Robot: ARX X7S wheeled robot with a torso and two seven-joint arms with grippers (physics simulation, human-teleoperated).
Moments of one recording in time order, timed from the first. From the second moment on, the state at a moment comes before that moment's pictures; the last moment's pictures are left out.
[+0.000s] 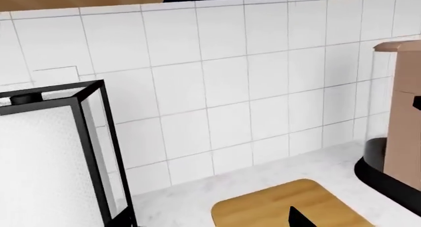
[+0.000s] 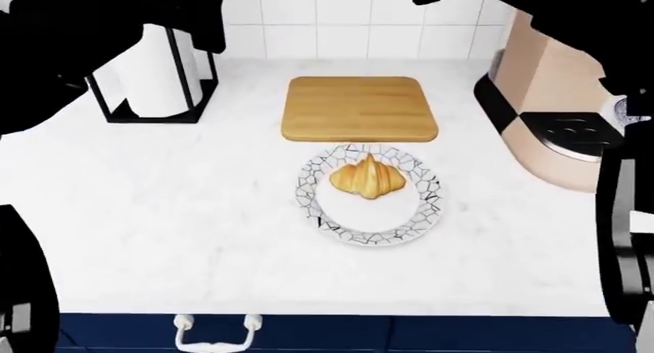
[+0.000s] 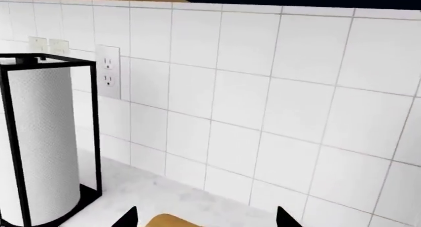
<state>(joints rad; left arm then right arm) -1.36 -0.39 0.09 0.18 -0.74 -1.38 -0.09 1.57 0.32 -0.33 0.44 0.53 0.95 -0.23</state>
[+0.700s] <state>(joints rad) -1.41 -0.41 0.01 0.18 -1.04 -1.53 -0.21 1.88 0.26 -0.99 0.89 0.35 0.96 -1.12</state>
